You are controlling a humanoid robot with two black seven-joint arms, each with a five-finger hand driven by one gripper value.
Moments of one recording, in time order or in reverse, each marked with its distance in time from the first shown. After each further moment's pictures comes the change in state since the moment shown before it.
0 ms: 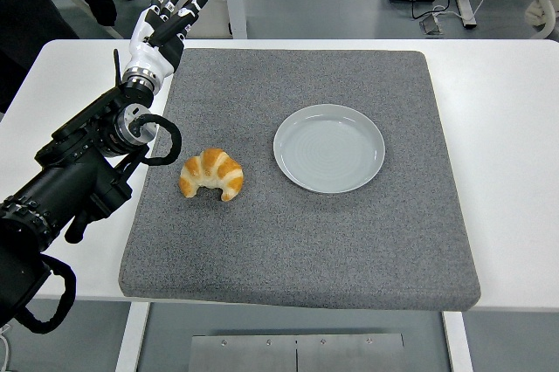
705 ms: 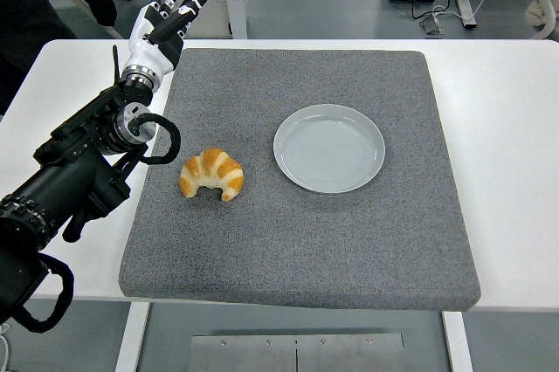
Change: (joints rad) left arm -0.004 0.009 0.008 -0.009 0.017 0.000 -0.009; right arm 0.000 0.000 0.000 0.000 0.000 0.000 0.000
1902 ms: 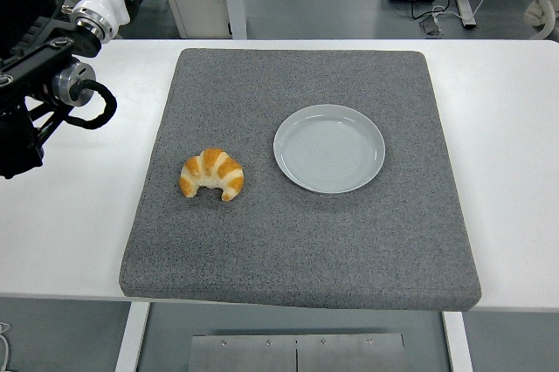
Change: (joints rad) left arm -0.206 0.314 0.446 -0.201 0.165 0.051 0.014; right arm 0.000 0.000 0.000 0.000 0.000 0.000 0.000
